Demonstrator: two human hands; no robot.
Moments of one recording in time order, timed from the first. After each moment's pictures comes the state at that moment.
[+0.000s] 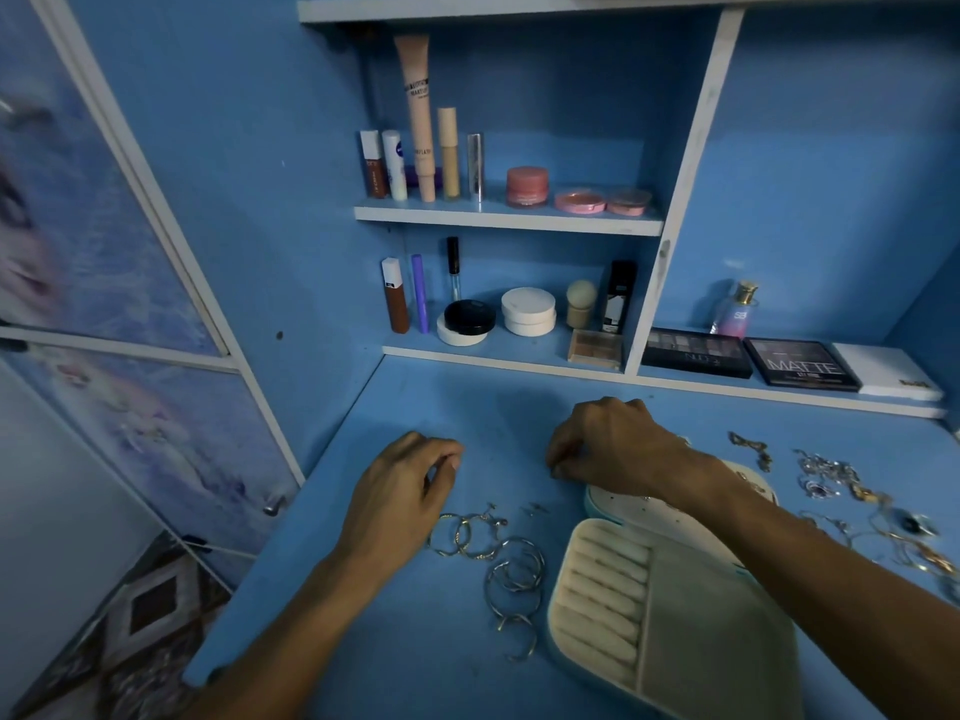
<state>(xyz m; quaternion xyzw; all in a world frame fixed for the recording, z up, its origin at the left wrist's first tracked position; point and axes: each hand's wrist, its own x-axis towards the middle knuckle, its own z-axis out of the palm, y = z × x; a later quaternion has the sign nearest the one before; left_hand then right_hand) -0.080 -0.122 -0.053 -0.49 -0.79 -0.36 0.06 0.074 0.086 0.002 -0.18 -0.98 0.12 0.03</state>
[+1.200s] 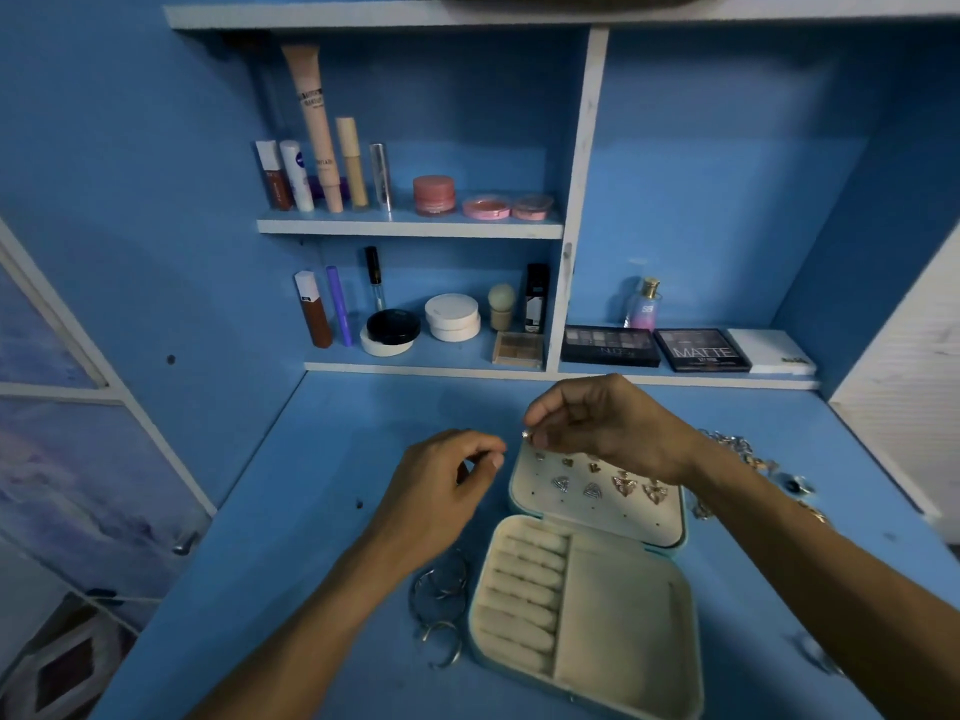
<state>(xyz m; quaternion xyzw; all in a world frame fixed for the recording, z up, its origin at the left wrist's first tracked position) -0.017 -0.055 -0.023 -0.56 -0.71 -0.42 -0.09 0.143 0.111 0.026 -0.18 -0.81 0.54 0.14</state>
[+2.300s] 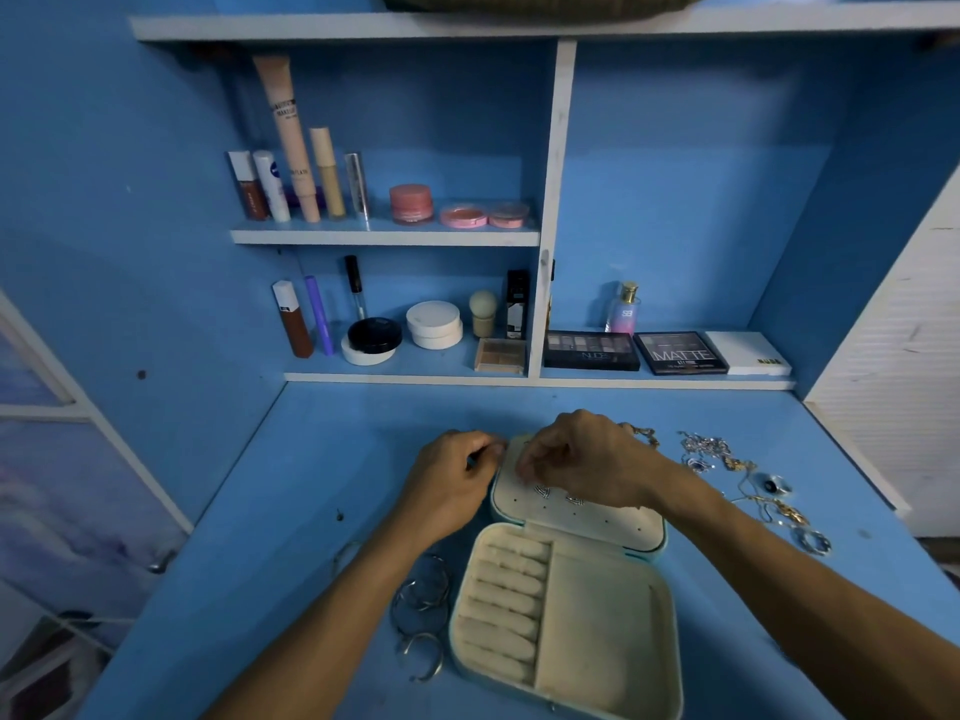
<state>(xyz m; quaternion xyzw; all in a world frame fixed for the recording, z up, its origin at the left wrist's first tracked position) -0.009 -0.014 -0.028 -0.52 -0.74 -0.38 -0.17 0.145 0.101 0.015 -0.29 -0.92 0.27 0.02</state>
